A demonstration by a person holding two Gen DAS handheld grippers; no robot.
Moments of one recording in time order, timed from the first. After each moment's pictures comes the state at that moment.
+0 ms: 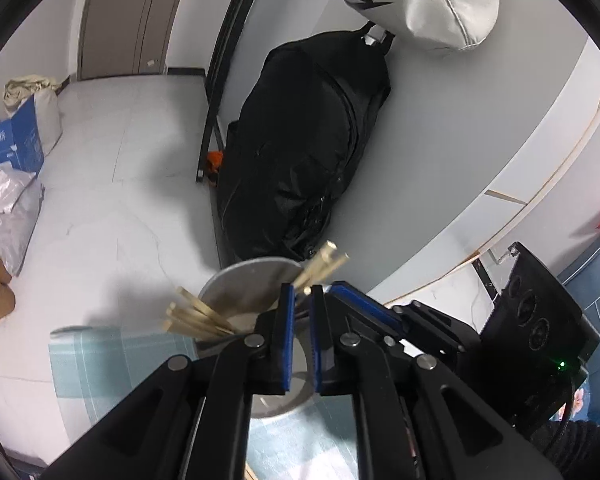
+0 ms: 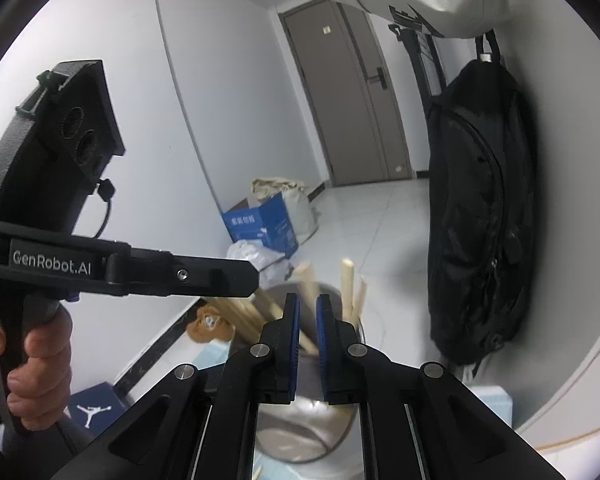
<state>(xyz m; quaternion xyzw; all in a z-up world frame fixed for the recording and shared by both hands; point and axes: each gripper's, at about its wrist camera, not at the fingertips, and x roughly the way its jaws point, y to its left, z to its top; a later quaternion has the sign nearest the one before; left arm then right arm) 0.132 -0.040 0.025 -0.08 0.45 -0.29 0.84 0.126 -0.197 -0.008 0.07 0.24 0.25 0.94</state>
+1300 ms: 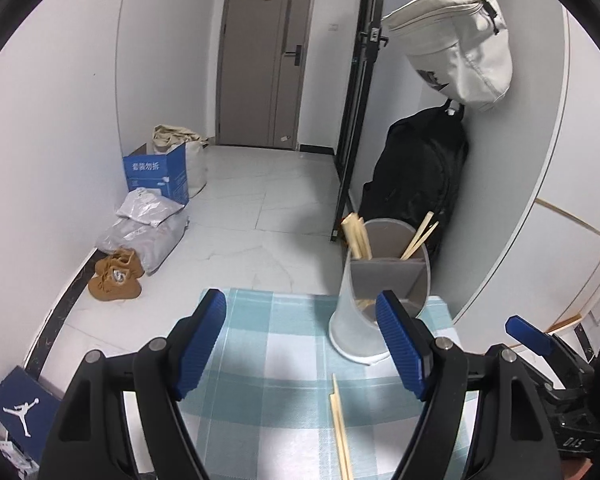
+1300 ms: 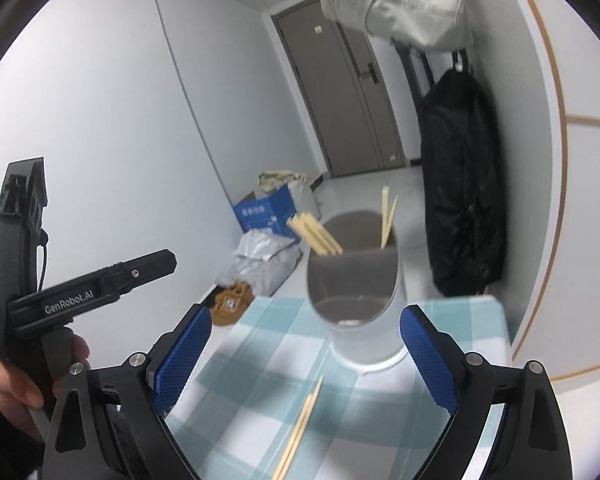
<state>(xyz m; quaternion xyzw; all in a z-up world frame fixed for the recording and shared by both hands) -0.013 0.023 0.023 -0.06 0.31 -0.04 0.95 -0.007 -0.197 0.002 0.10 0.26 0.24 0.93</state>
